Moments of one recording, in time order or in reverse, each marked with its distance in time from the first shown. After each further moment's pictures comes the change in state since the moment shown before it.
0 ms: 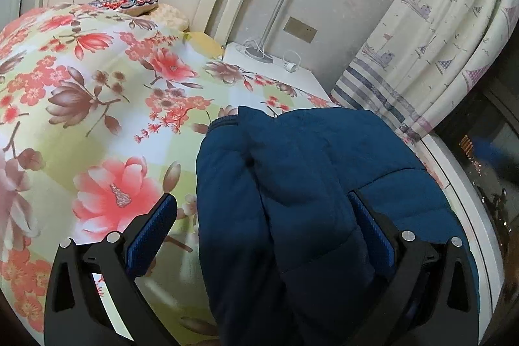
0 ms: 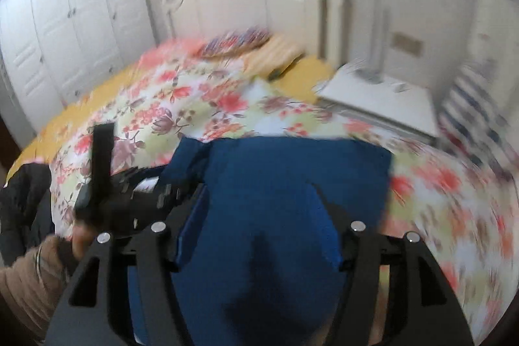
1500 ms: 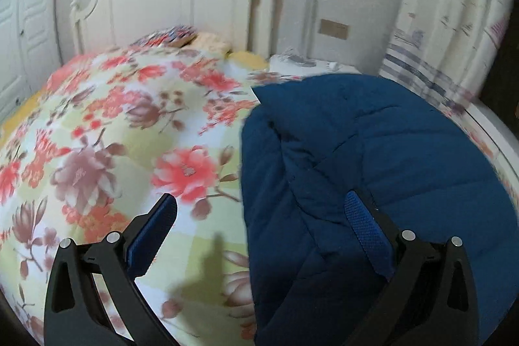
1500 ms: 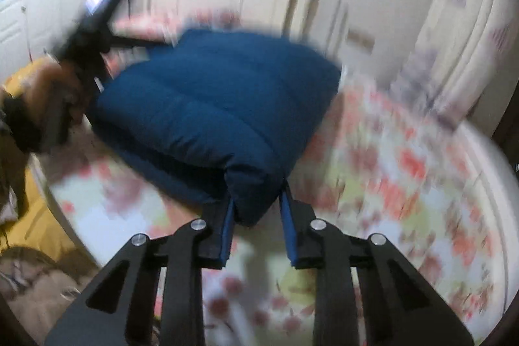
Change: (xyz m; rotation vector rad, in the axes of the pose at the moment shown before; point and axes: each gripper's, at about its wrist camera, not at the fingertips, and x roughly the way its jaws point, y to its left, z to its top) left arm -0.047 -0.040 -0.041 0.175 -0.067 0.314; right arm -0.028 0.038 -0.192 -0.079 0.046 -0.267
